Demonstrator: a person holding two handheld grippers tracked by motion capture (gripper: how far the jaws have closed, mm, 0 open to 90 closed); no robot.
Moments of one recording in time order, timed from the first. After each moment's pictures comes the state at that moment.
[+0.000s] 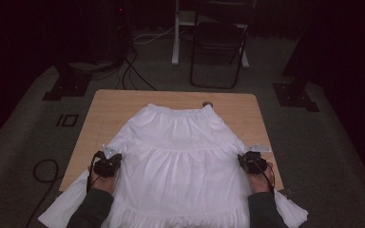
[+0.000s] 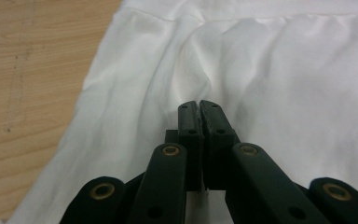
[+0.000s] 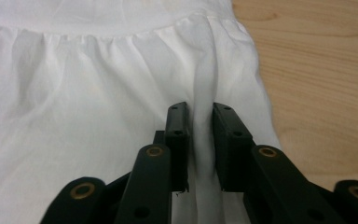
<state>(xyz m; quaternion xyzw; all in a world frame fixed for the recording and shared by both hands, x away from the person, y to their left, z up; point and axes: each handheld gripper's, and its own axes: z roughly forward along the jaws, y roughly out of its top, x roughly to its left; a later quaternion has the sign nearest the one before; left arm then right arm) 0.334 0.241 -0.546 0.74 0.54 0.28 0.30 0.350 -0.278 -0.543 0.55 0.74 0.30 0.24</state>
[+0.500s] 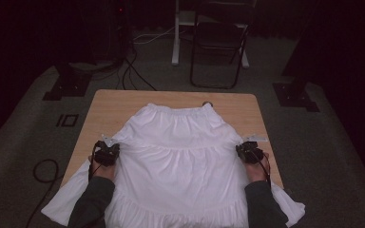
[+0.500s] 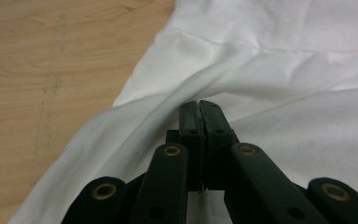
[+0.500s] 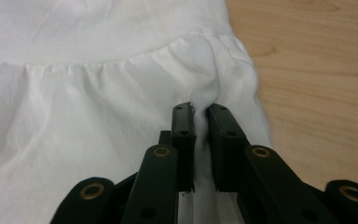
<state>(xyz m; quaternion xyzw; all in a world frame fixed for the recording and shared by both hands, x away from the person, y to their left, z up) 0.375 0.247 -0.546 0.72 0.55 0.30 0.28 0.390 -0.276 -0.543 0.55 0.74 0.31 0.24</state>
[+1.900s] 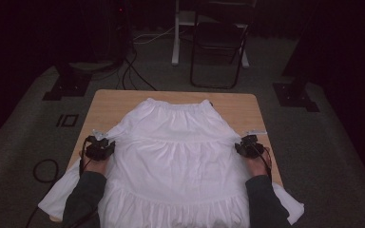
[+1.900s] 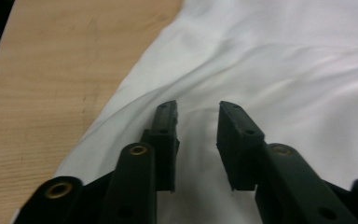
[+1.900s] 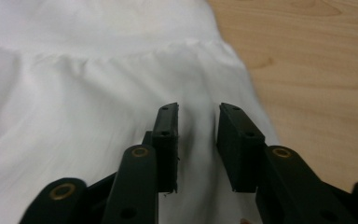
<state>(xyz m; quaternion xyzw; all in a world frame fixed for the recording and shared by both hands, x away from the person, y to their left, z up) 0.376 0.272 -0.526 0.72 0.56 0.28 0.31 0.404 -0.277 -0.529 0.56 0.75 0.29 0.21</state>
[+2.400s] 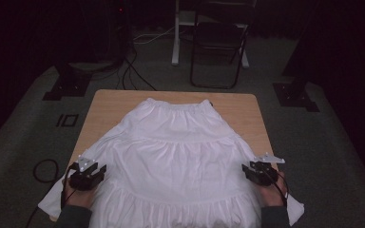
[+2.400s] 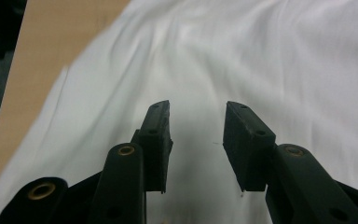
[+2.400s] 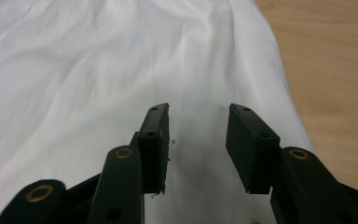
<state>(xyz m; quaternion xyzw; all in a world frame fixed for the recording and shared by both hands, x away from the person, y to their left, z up) 0.273 0.291 -0.523 0.72 0.56 0.27 0.31 0.296 -0.297 -0.521 0.52 0.76 0.32 0.23</state>
